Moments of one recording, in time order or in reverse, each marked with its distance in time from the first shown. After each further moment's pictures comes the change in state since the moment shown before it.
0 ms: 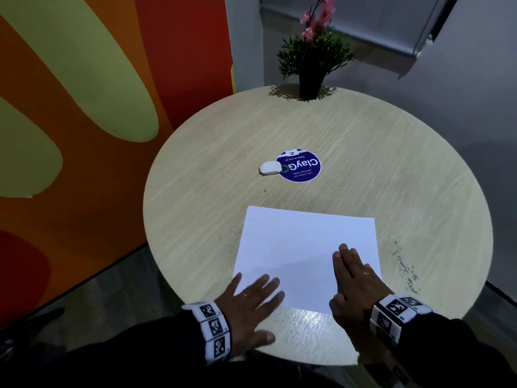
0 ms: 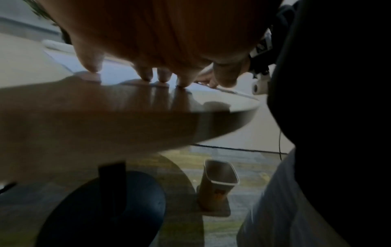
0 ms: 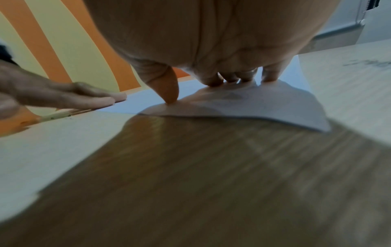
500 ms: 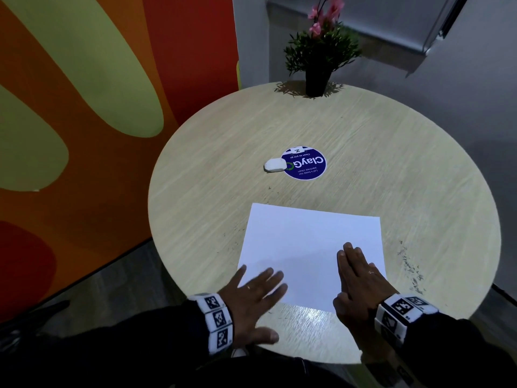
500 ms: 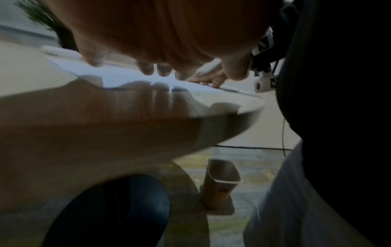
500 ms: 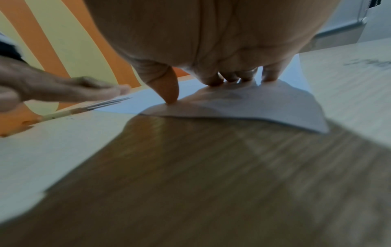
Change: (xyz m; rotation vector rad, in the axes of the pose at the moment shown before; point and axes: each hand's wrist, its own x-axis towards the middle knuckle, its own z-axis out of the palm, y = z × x) left_hand -0.004 -0.006 -0.014 0.019 0.036 0.124; right_hand 0.006 0.005 0.003 -0.002 -0.044 -0.003
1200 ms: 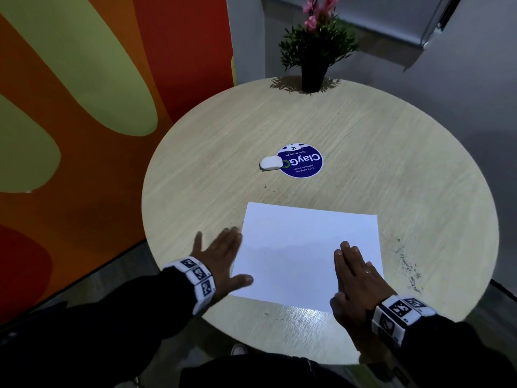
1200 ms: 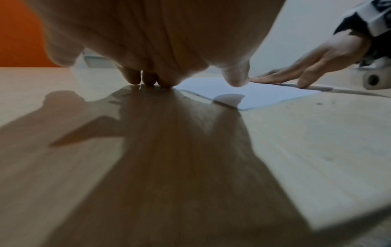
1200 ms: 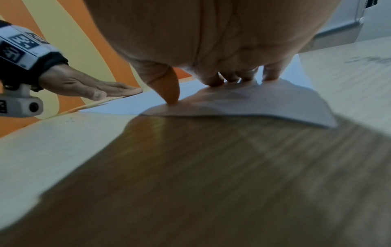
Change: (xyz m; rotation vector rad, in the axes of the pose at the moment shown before) left_hand 0.014 -0.054 -0.029 -0.131 -0.076 -0.482; right_hand 0.000 0.000 0.000 0.021 0.005 0.001
